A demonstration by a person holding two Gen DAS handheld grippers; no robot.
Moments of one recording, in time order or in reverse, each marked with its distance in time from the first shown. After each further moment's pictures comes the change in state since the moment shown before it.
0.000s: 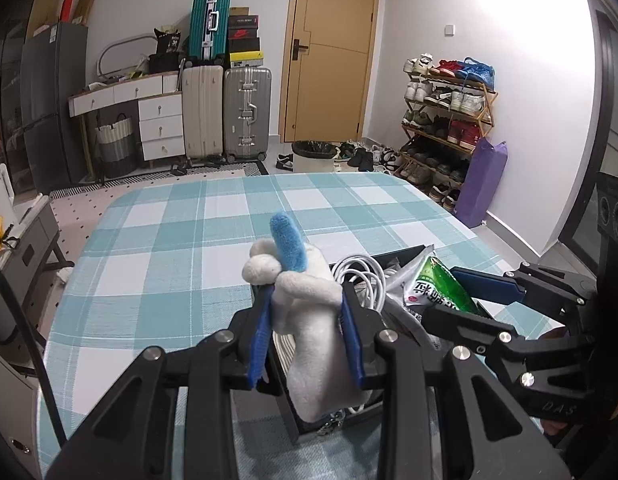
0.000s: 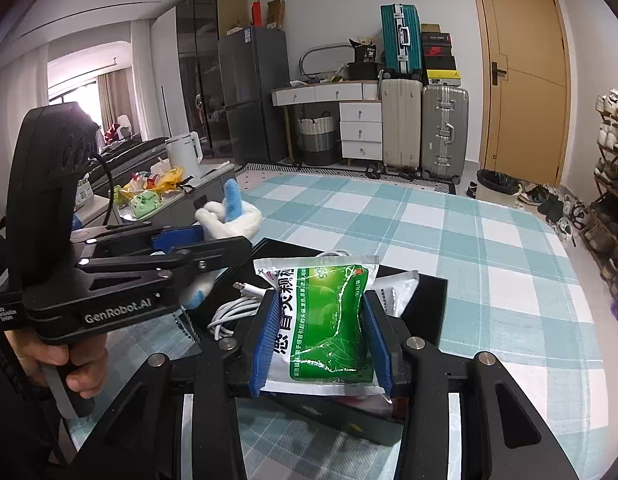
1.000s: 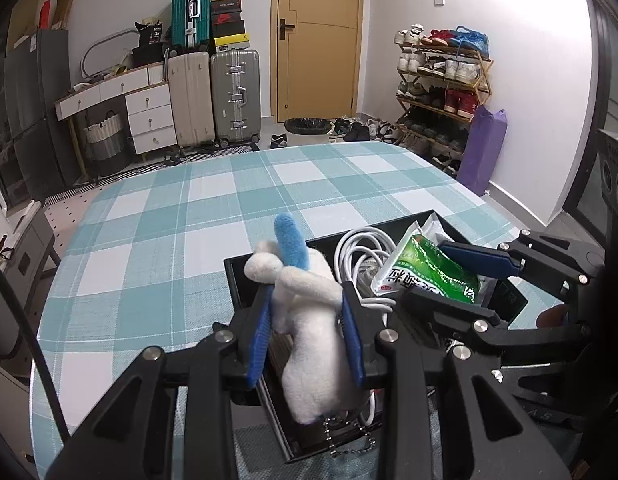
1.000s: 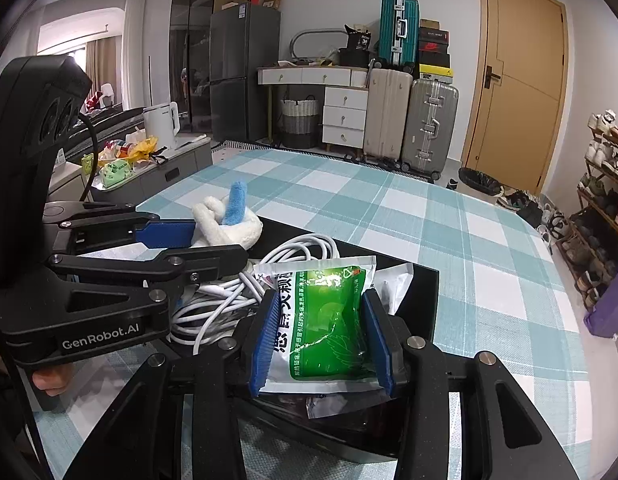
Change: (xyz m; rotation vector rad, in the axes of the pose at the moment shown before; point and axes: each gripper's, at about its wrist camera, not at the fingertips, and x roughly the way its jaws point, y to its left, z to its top) left arm 0.030 -0.013 -0.010 0.077 0.079 0.017; right arm 0.039 -0.005 -0.012 -0.082 0.059 -0.118
